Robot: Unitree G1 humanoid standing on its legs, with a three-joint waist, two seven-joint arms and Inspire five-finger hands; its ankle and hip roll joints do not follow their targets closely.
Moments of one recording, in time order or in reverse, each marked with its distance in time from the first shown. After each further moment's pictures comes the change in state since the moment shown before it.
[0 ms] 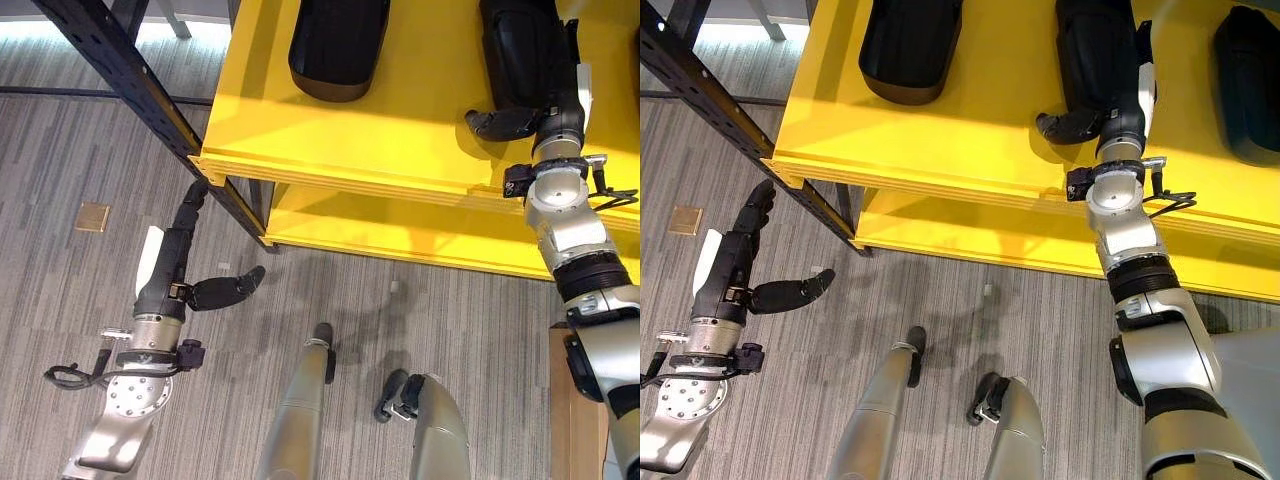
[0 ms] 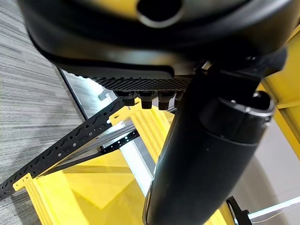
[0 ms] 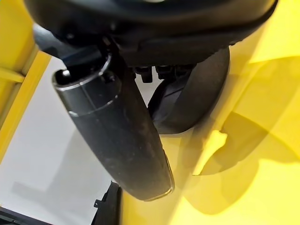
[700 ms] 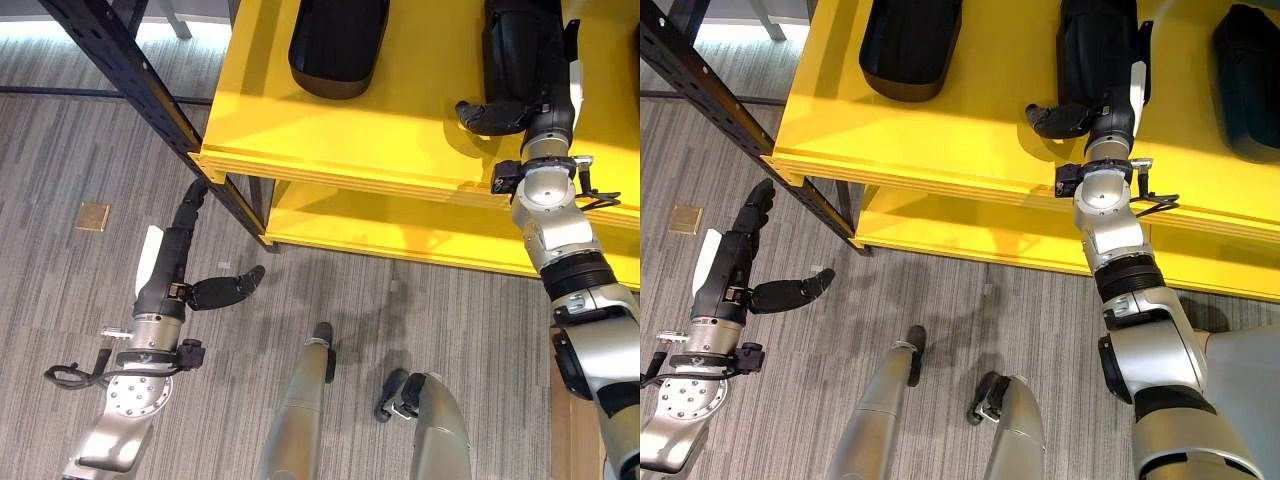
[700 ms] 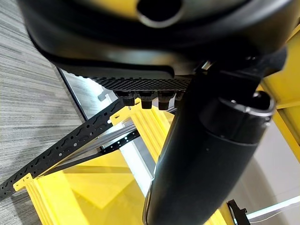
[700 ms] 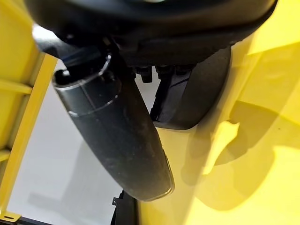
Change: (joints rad) left arm -0.002 0.000 0.000 0.000 -0.001 0.000 0.003; right arm -0.005 0.060 -0.022 -0.003 0.040 -0.036 -0.022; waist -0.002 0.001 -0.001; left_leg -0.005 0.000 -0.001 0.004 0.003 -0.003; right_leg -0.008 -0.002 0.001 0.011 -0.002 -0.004
